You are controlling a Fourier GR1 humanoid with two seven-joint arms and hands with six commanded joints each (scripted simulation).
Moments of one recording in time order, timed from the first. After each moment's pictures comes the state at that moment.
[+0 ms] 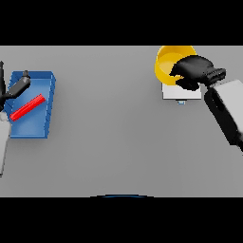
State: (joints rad) left arm -0.40 0.46 0.04 -1.26 -0.48 0.02 0.48; right arm -0.84 -0.54 0.43 -0.99 0.78 0.45 -0.14
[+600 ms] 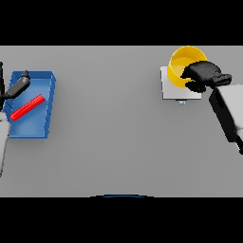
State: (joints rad) left arm -0.41 0.47 0.04 -1.25 -0.48 0.01 0.48; right arm -0.87 -0.50 0.40 -0.67 0.82 0.29 -0.21
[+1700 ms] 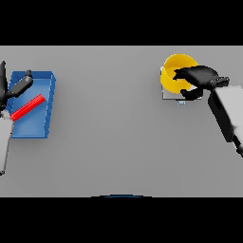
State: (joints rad) left arm -0.44 0.45 0.03 -1.20 -0.49 0.03 0.47; right arm -0.89 -0.48 0.43 -0.58 0.83 0.27 -0.30
